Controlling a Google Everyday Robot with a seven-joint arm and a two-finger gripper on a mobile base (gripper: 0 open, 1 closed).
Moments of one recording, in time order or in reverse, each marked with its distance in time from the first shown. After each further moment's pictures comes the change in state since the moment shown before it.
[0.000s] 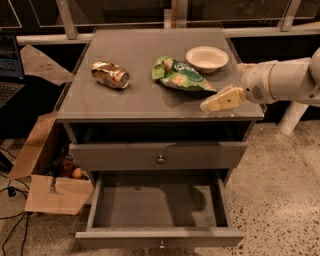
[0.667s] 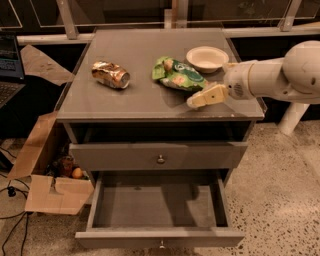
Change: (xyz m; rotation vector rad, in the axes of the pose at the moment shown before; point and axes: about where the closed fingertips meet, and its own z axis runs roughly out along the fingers) arm -0.009 -0.005 0.050 -0.022 -0.027 0.011
